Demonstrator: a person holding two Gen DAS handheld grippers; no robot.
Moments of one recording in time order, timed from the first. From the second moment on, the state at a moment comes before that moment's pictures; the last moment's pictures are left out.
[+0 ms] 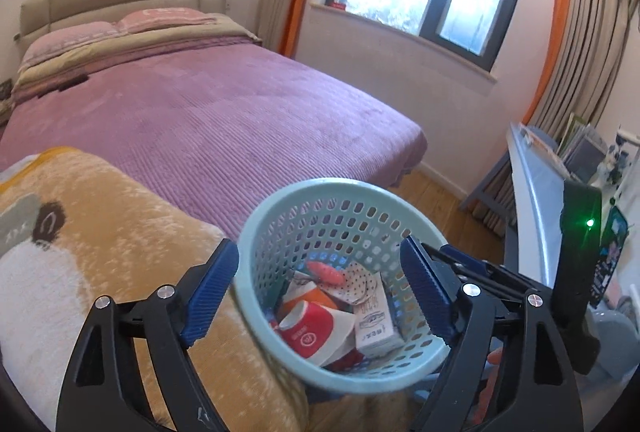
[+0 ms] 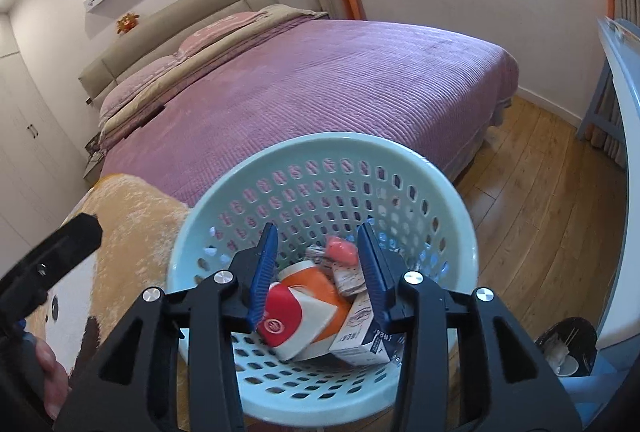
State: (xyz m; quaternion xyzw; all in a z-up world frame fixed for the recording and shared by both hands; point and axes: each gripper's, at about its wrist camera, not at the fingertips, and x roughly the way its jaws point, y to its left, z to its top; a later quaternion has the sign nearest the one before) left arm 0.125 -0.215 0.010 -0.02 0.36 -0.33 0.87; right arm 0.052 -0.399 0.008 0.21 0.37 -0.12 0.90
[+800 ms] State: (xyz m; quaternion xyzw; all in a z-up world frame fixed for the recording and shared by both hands) left arm 0.001 -0.097 0.022 0.02 0.13 -0.12 0.98; right arm -0.044 -0.273 0.070 0.06 0.19 -0.10 0.97
